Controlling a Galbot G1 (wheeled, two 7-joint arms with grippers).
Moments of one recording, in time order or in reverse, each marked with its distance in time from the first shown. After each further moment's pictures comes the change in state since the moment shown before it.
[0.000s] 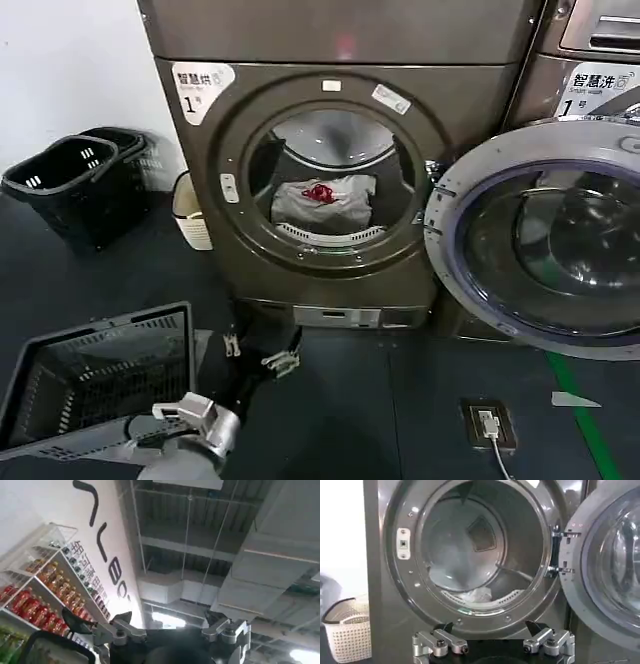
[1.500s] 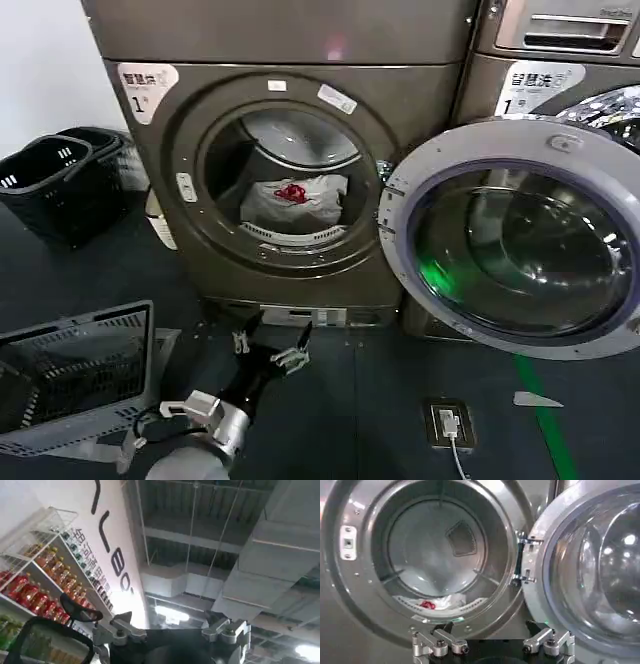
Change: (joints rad) left arm -0.036 -0.044 0.017 -0.017 -0.046 -0.008 0.016; right arm 0.091 -0.025 -0.134 -0.005 -0.023 -0.019 -0.011
